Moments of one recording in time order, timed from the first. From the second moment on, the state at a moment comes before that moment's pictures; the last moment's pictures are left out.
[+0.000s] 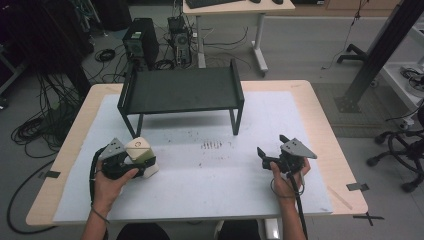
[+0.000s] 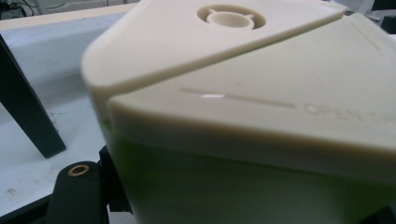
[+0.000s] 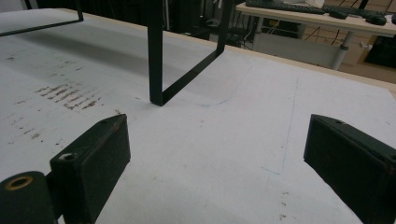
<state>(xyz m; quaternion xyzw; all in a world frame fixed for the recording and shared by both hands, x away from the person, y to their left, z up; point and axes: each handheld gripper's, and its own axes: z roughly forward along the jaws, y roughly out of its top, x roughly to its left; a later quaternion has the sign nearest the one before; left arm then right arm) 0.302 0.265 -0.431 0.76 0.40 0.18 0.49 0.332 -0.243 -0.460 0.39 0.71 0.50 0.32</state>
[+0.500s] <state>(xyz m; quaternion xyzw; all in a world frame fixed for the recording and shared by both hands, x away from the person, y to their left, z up) 0.301 0.264 -0.430 0.76 0.40 0.18 0.48 0.332 -0.243 -0.460 0.39 0.71 0.50 0.32</state>
